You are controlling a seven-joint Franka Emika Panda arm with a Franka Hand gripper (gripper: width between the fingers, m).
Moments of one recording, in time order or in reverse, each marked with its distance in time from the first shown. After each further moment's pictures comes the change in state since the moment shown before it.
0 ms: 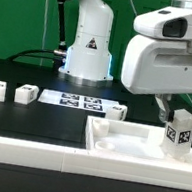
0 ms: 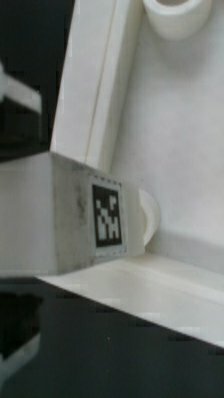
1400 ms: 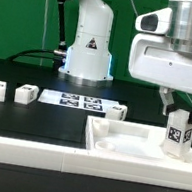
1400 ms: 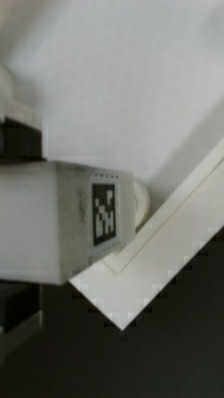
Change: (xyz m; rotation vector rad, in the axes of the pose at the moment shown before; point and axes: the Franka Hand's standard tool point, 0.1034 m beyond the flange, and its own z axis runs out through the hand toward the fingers) arm -0.006 -0.003 0.002 0.015 0.024 1.138
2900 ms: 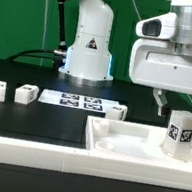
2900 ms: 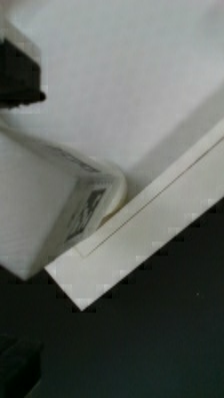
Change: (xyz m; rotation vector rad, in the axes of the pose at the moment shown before) arm -0.009 -0.005 0.003 0.029 -0.038 -0.296
